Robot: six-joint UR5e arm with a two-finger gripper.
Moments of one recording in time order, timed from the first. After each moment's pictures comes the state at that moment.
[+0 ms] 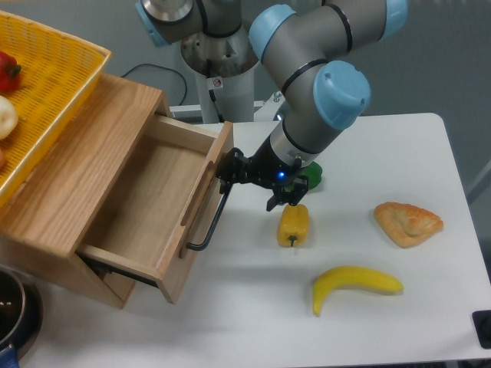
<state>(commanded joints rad) 2.58 -1.87 -1.45 -1.57 1.14 0.72</state>
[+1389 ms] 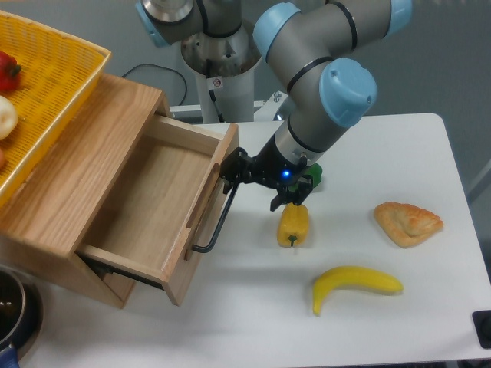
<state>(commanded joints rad) 2.56 -1.85 -1.44 -1.59 1.14 0.71</state>
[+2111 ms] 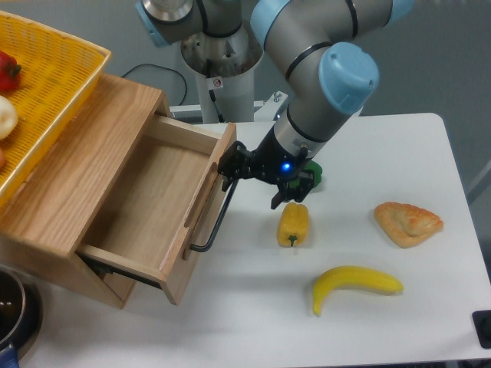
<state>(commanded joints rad) 2.60 -1.85 -1.36 -1.58 1.13 0.72</state>
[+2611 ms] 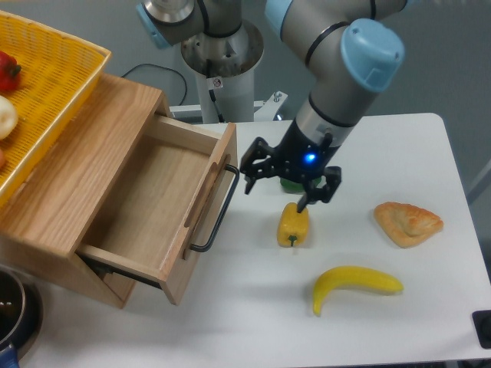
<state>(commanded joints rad) 2.65 -1.87 -1.35 -1.39 1.14 0.84</state>
